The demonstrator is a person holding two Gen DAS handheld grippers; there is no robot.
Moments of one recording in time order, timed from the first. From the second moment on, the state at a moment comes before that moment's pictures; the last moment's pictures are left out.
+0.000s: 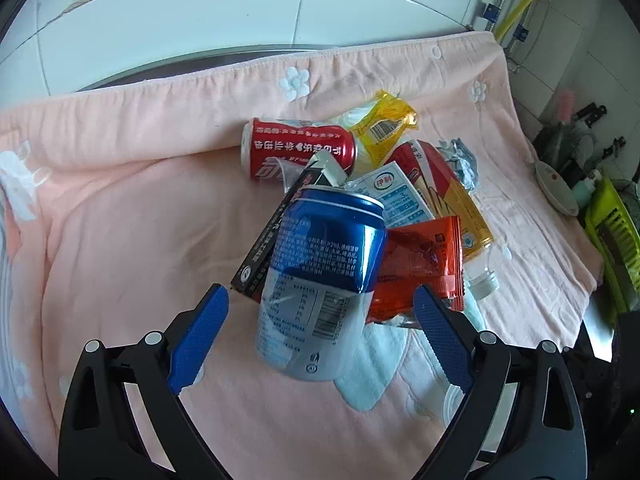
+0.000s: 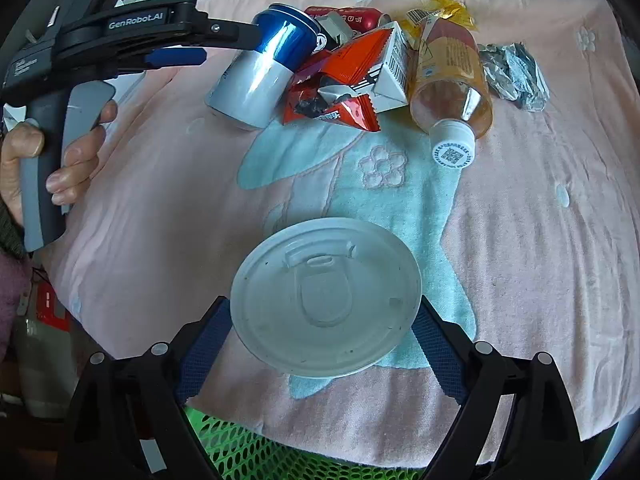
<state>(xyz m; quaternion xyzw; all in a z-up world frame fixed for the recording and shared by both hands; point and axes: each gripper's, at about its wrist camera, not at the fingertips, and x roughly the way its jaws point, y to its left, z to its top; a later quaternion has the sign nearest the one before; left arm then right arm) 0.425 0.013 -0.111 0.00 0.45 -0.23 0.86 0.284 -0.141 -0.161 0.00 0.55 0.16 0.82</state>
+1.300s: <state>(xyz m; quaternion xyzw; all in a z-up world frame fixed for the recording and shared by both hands) 0.444 0.004 -0.141 -0.01 0.46 -0.28 0.84 0.281 -0.129 -0.193 0.01 0.57 0.15 0.81</state>
